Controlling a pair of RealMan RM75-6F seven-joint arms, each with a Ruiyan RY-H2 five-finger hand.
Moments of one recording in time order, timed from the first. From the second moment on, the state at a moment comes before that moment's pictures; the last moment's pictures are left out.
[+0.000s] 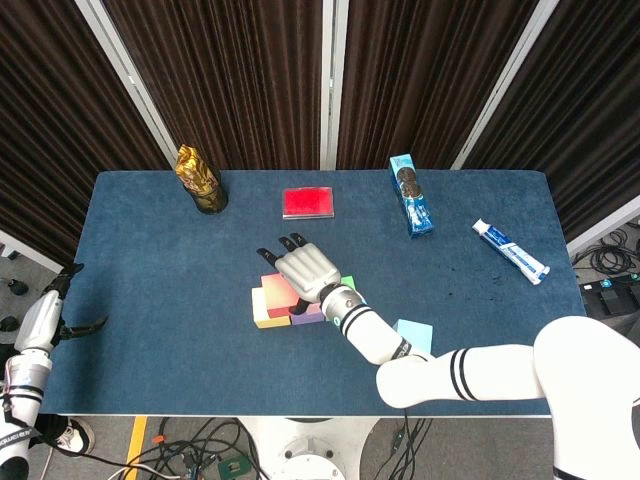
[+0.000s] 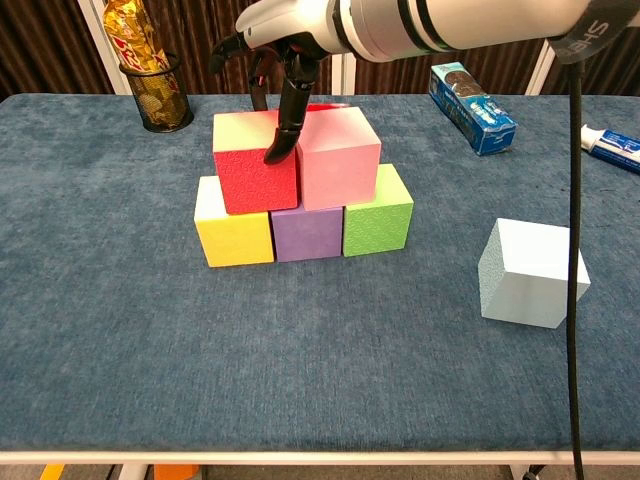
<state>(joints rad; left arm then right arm) -0.24 -1.16 -0.18 -1.58 1.11 1.06 -0.34 1.46 -1.41 0.16 -1.74 -0.35 0.83 -0.60</state>
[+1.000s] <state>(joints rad) -0.24 -1.16 -0.18 -1.58 1.11 1.06 -0.35 1.48 -1.42 0.15 -1.75 -0.31 0.86 -0.62</state>
